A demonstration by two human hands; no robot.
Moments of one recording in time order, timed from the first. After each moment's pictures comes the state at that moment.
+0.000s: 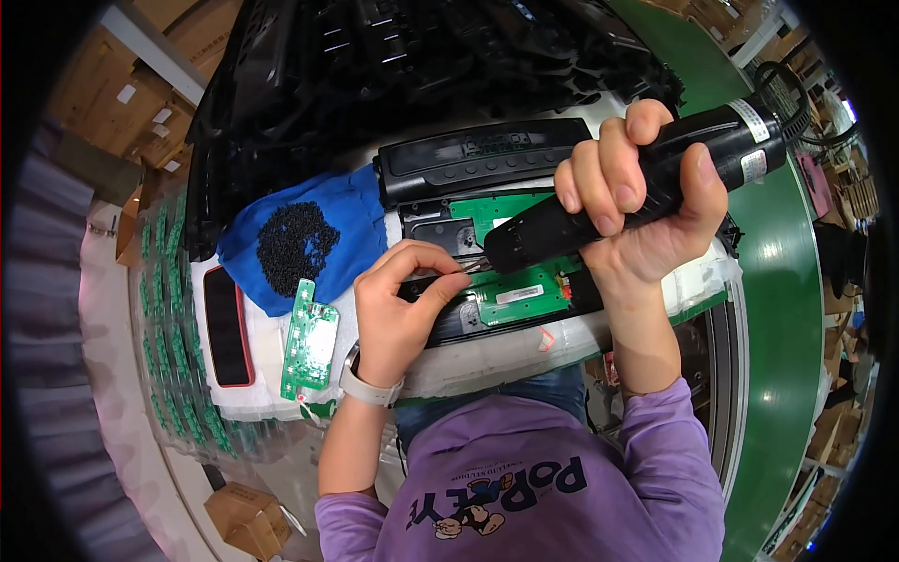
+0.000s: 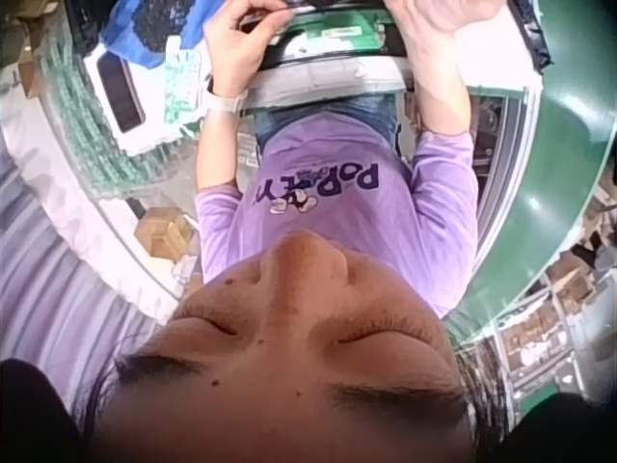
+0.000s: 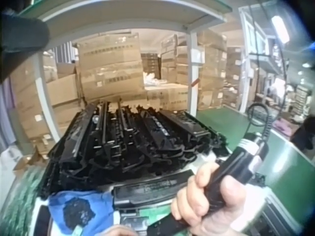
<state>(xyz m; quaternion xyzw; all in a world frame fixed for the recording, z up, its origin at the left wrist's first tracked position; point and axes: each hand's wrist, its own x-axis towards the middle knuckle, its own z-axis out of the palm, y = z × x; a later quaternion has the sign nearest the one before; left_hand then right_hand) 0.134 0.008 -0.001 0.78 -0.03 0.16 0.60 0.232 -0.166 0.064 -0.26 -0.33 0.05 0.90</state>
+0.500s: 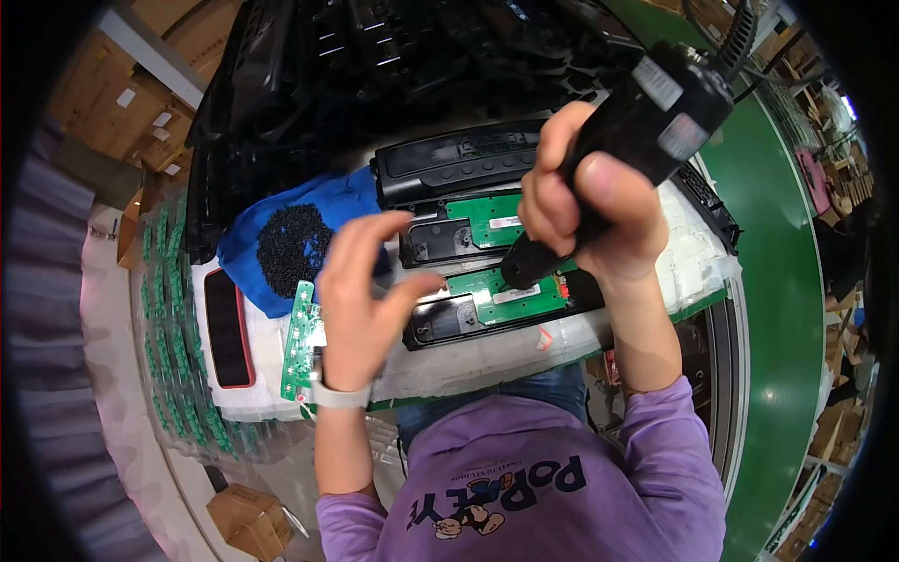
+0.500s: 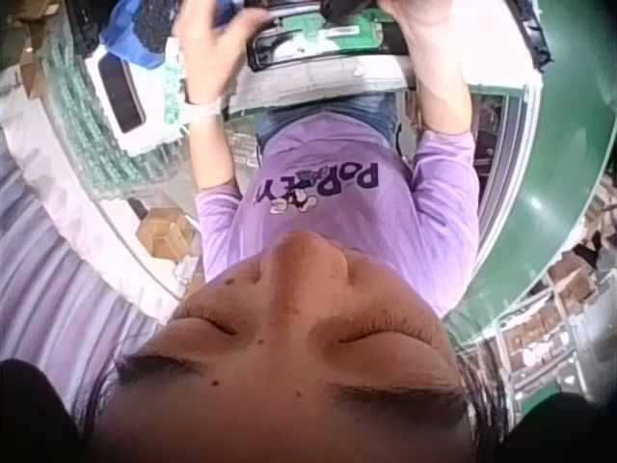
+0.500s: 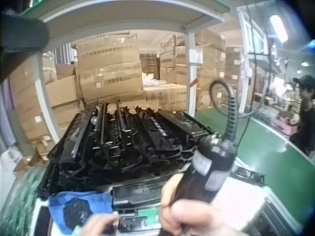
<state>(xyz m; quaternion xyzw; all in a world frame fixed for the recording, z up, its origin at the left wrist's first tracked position) 0.133 0.027 0.029 0.89 -0.06 0.22 0.40 0.225 -0.166 0.069 -0.46 -0.31 0.15 0.82</state>
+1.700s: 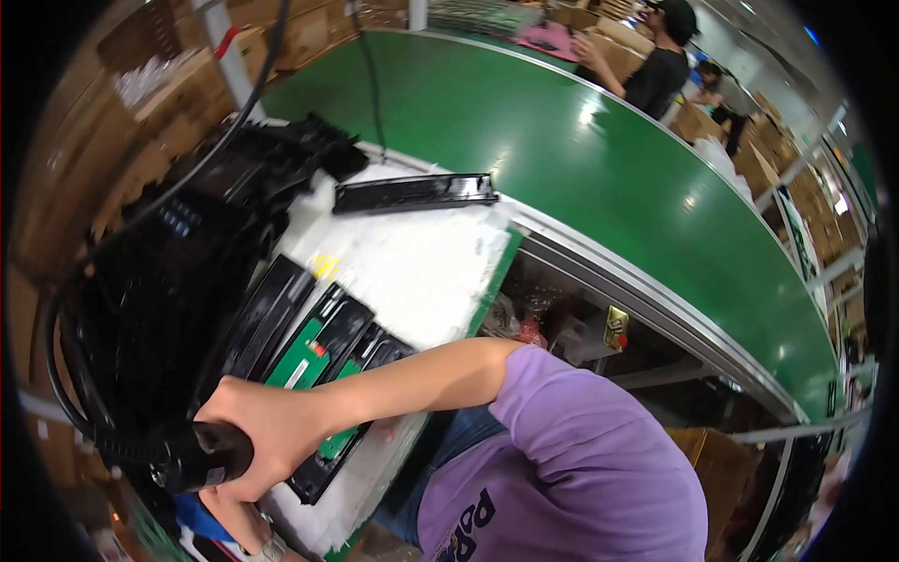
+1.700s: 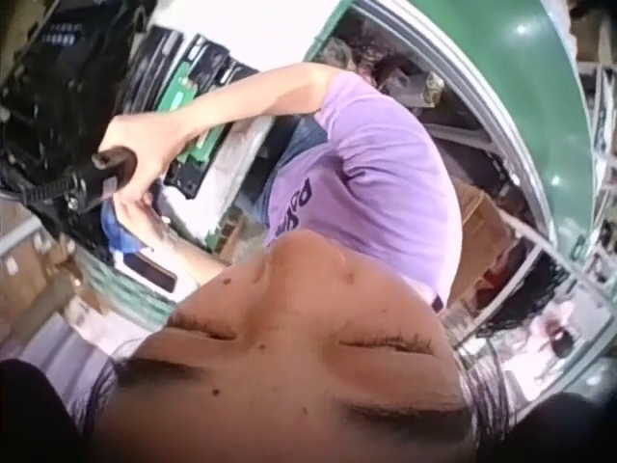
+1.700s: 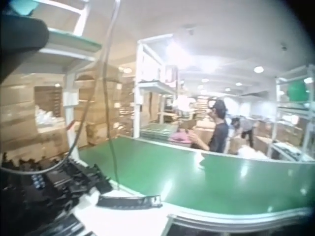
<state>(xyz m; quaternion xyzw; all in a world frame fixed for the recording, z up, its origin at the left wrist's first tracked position) 0.155 0.070 -0.020 0.69 0.11 0.13 0.71 0.206 -0.139 0.061 -0.51 -0.41 0.07 0.75</state>
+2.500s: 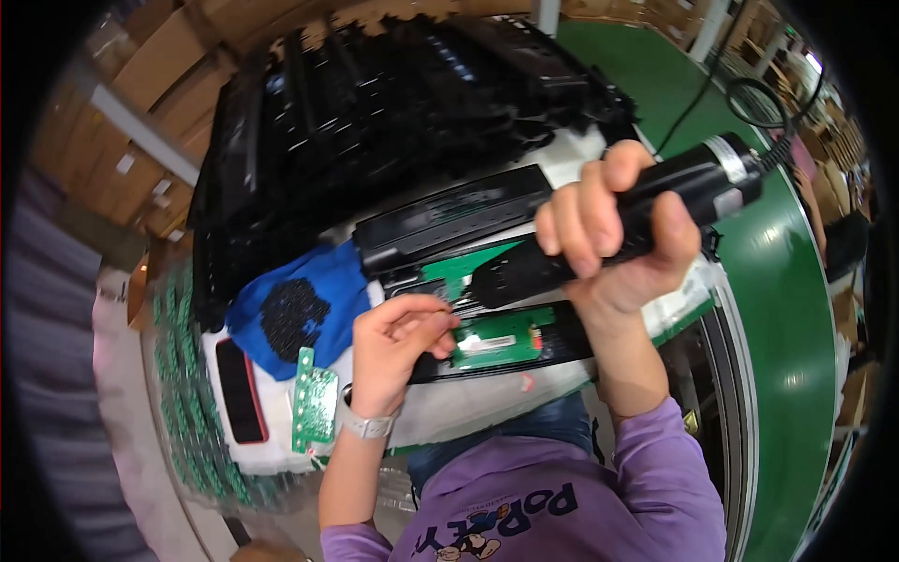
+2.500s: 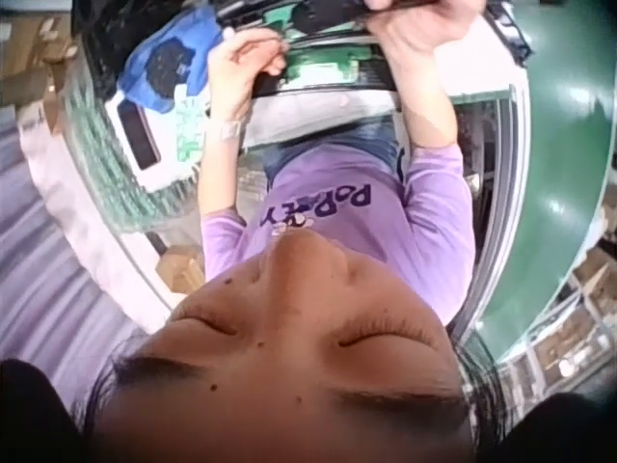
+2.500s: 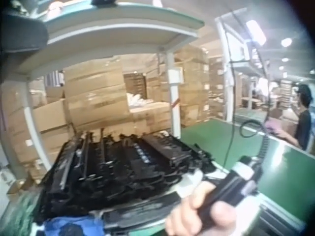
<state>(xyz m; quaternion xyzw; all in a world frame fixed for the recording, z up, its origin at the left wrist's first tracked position) 0.150 -0.003 0.010 0.60 0.01 -0.04 0.80 0.235 -0.194 0.076 -0.24 -0.36 -0.02 0.90</state>
